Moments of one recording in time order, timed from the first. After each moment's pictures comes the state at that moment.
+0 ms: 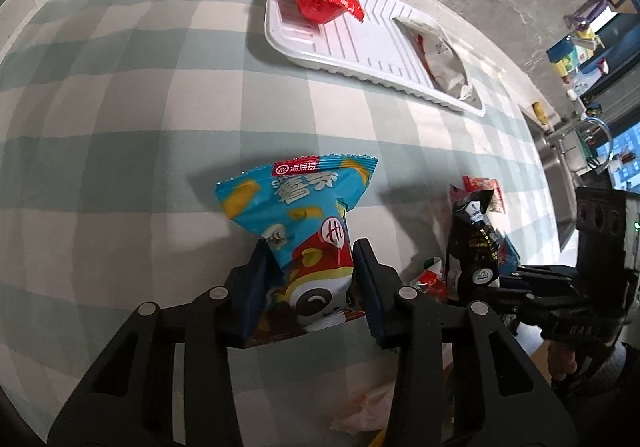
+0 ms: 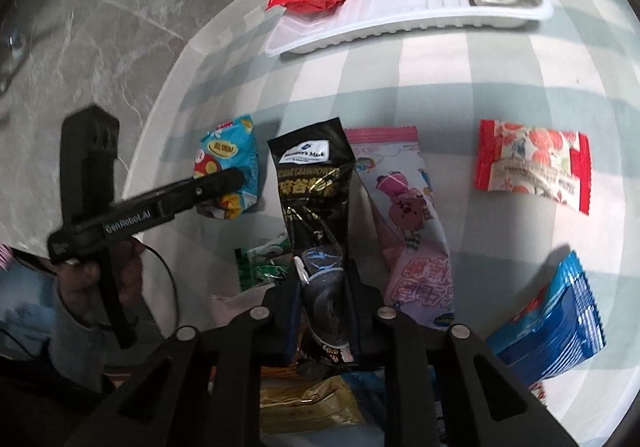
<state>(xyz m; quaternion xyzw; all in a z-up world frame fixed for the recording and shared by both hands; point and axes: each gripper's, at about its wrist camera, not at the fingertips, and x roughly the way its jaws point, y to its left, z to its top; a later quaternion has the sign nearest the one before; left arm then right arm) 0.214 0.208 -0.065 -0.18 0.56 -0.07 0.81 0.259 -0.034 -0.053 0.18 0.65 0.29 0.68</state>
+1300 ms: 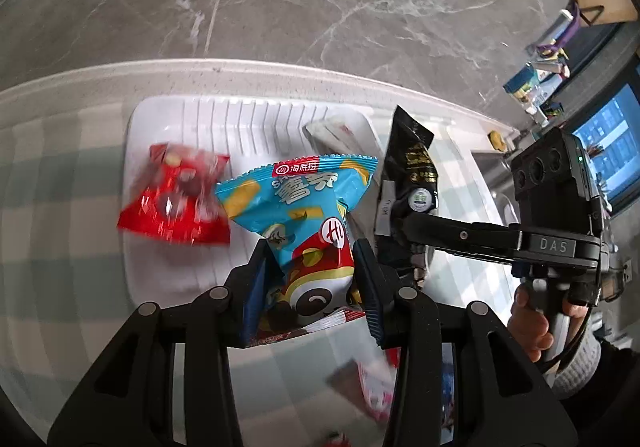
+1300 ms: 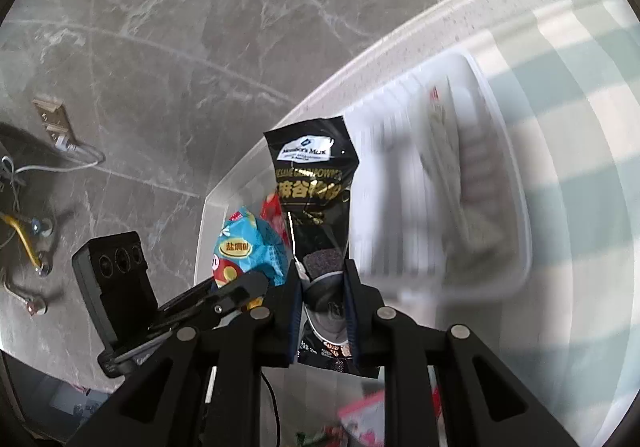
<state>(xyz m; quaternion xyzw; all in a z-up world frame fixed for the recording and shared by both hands) 0.400 0.155 0.007 -0.16 0.51 -0.15 0.83 0.451 -0.104 -0.029 0.33 0.58 0.24 0.70</state>
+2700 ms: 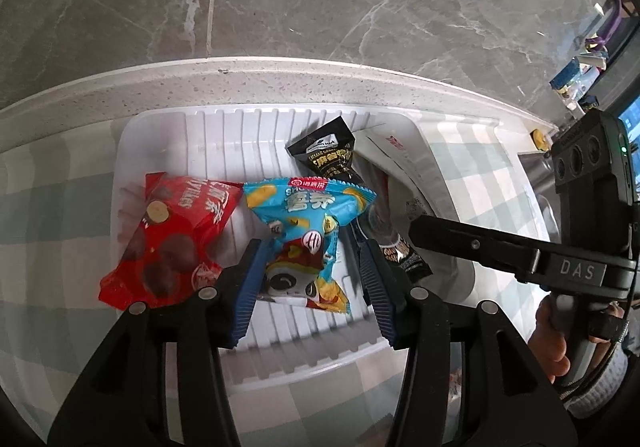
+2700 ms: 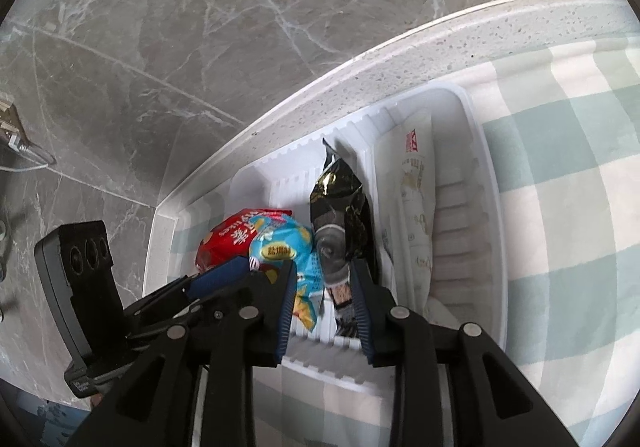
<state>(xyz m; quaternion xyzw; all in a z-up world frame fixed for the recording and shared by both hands) 0.453 0.138 -0.034 -0.12 0.52 -0.10 0.84 0.481 -0.091 -0.051 0.26 0.59 0.21 0.73</state>
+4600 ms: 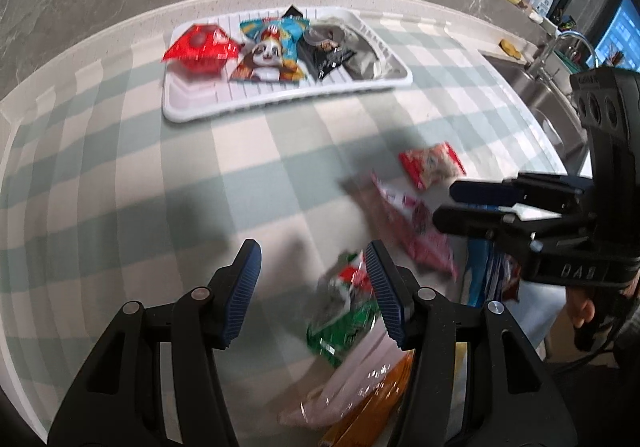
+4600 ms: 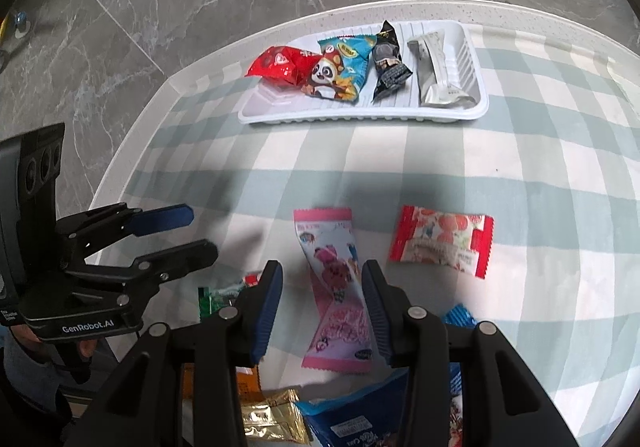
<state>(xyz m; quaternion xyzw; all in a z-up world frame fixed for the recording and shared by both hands) 0.206 0.127 -0.021 -0.01 0.54 -0.12 0.84 0.268 -0.058 -0.002 0.07 0.59 0.23 0.77</state>
